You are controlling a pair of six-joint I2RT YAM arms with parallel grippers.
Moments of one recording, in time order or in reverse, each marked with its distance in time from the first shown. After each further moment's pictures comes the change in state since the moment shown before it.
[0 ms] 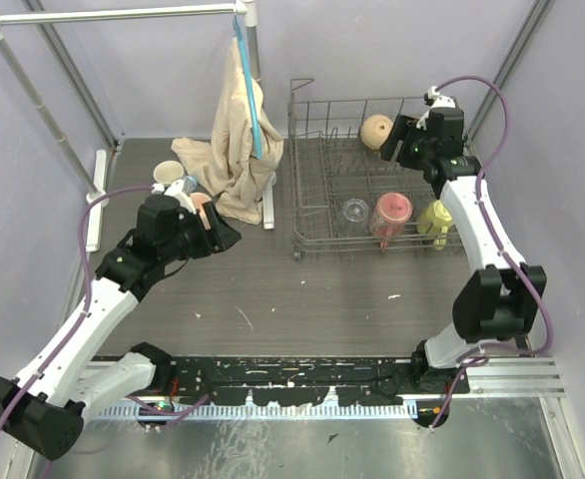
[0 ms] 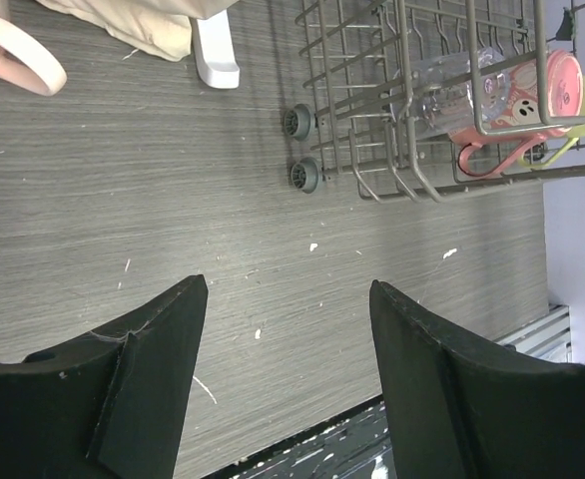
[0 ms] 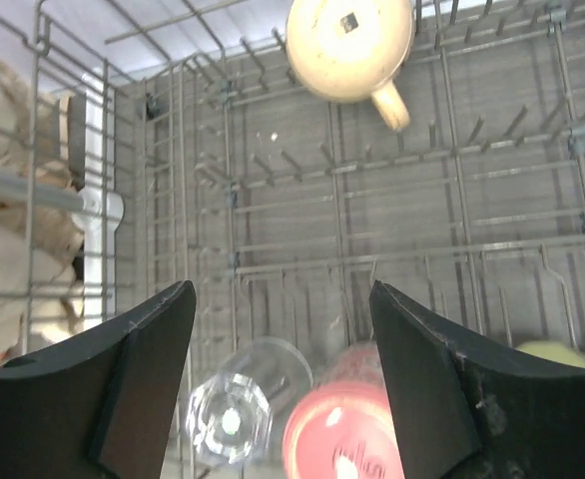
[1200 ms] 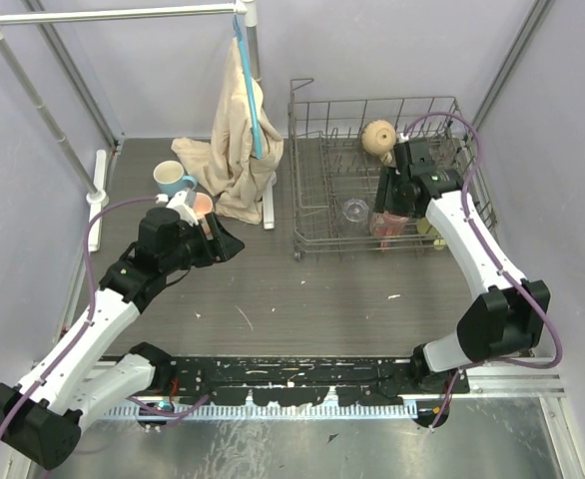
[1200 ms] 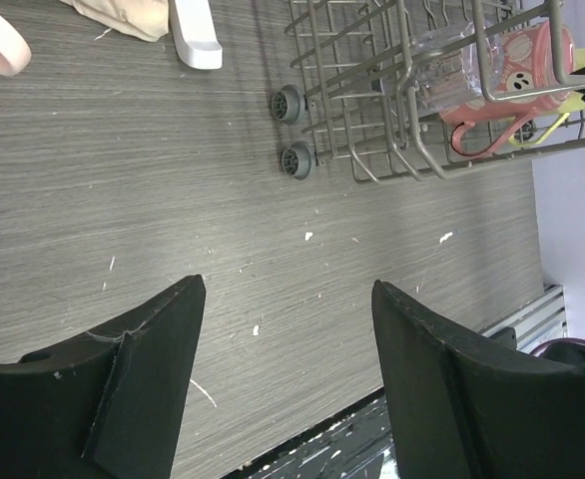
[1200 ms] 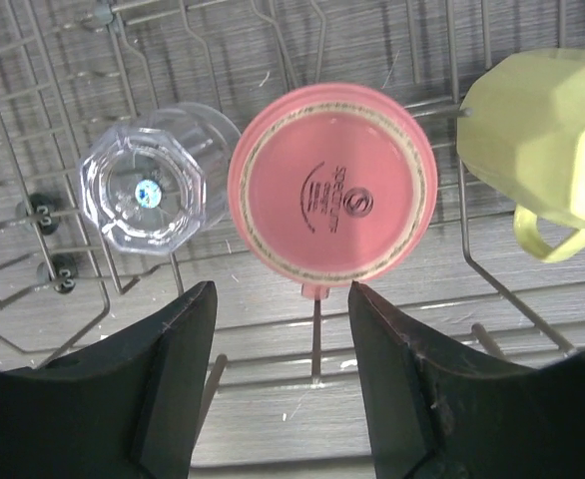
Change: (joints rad) left arm -0.001 -0.060 -0.134 0.105 0.055 0.000; right arm 0.180 -0.167 -0.121 -0.503 0.254 0.045
